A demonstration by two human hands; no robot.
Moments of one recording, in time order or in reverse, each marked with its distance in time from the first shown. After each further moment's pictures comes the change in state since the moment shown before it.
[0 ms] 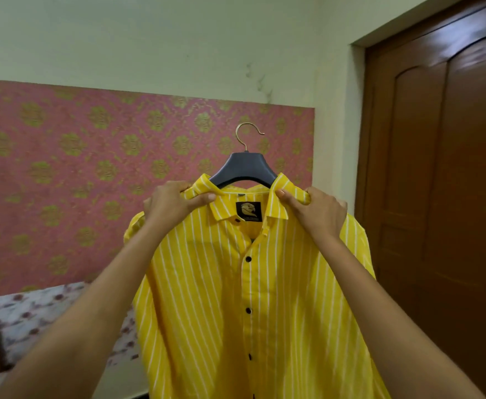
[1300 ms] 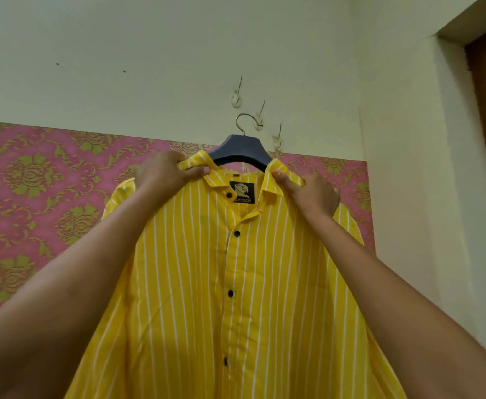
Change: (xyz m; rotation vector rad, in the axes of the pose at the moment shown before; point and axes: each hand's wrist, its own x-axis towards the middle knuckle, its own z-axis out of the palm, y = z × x) left_hand 0.597 -0.015 0.326 0.302 0.405 0.062; right_hand 0.584 0.131 0.425 0.252 0.146 -0.101
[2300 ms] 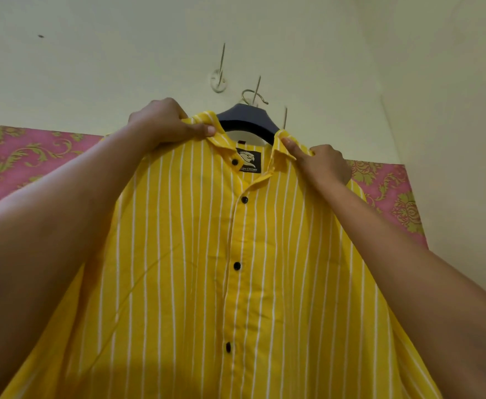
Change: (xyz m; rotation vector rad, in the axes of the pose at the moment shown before) left_hand 0.195 0.026 0.104 0.036 -0.068 0.096; right_hand 0.182 0.040 0.128 0.089 0.122 0.022
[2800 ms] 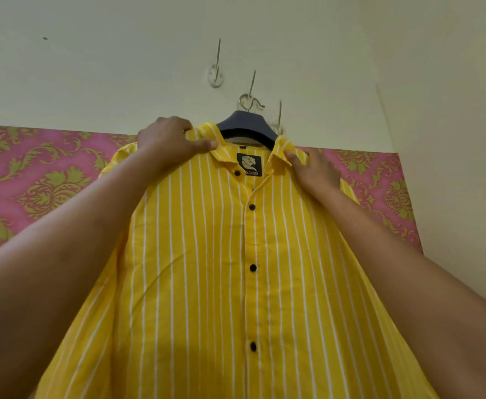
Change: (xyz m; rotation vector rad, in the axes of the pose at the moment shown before) left_hand -0.035 0.002 0.017 0.157 0.109 0.049; right_hand -0.017 0.021 0.007 0.009 -0.126 -0.022
